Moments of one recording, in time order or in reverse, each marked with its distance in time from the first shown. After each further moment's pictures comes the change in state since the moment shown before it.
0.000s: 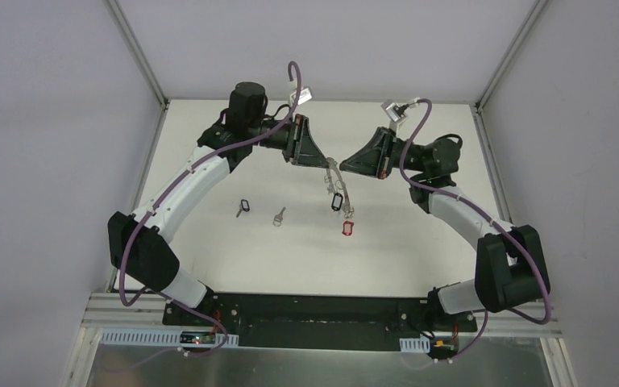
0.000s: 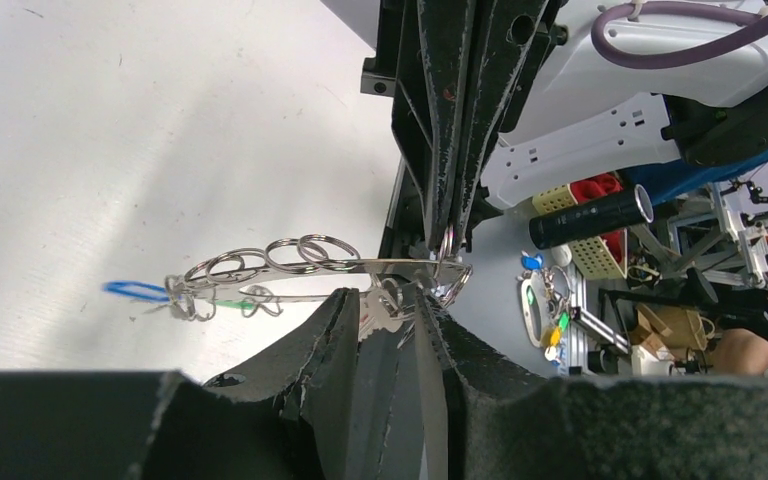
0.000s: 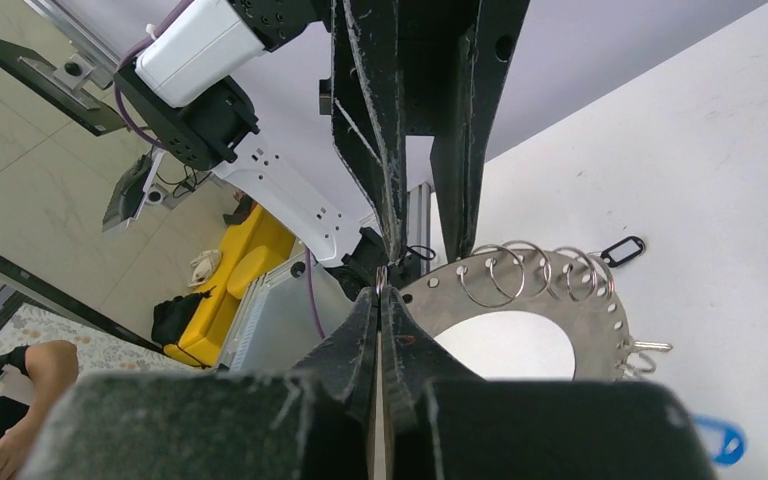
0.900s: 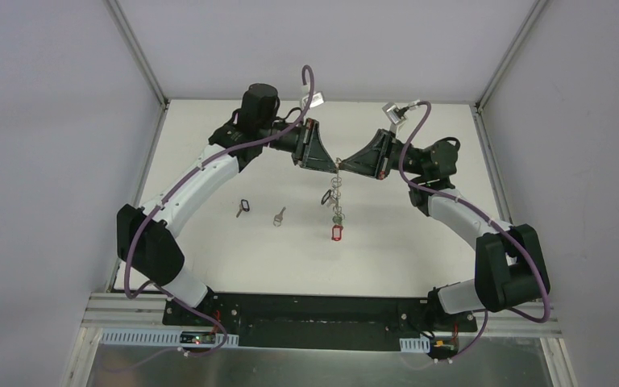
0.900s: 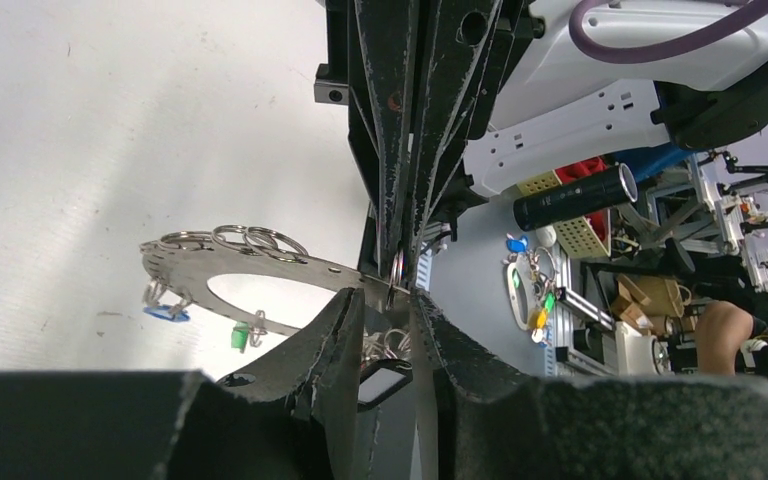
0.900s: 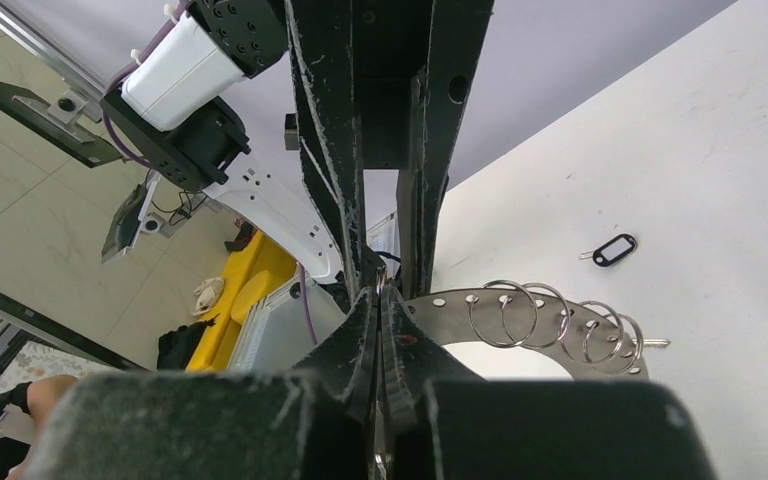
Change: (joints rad) left arm -0.052 0.046 0.023 0.008 0.022 -0.006; right arm 0.000 0.007 -0.038 0.010 0.060 0.010
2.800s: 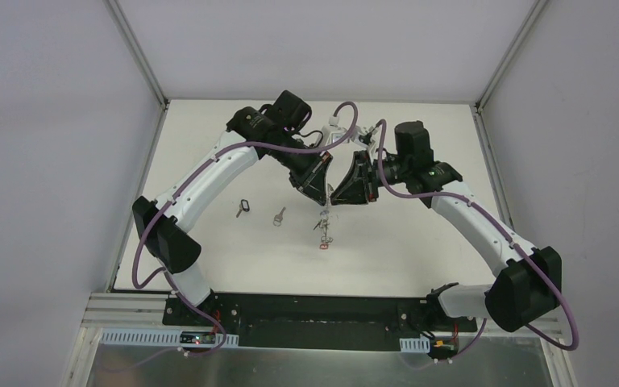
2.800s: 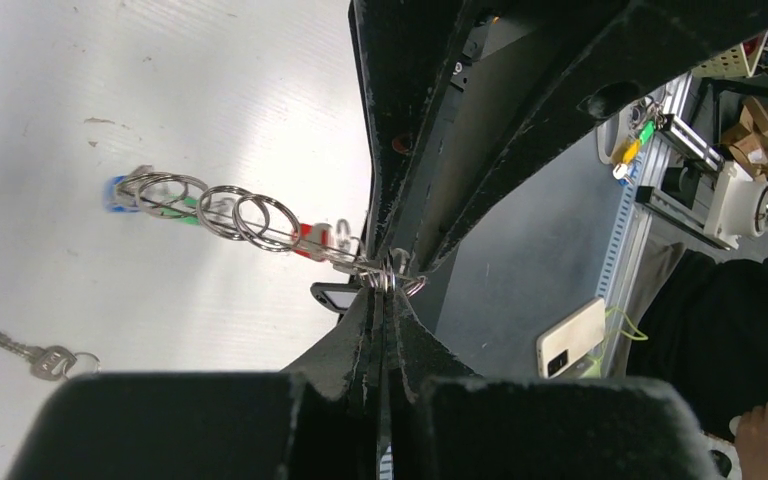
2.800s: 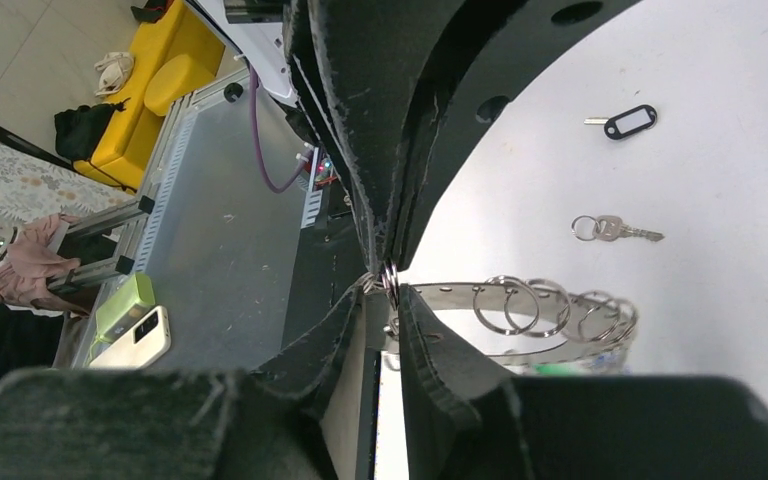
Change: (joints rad) left arm -0.145 0.143 0.369 -0.887 -0.259 0.551; right arm 0.158 -0.106 0.277 -1.376 -0.097 -1.163
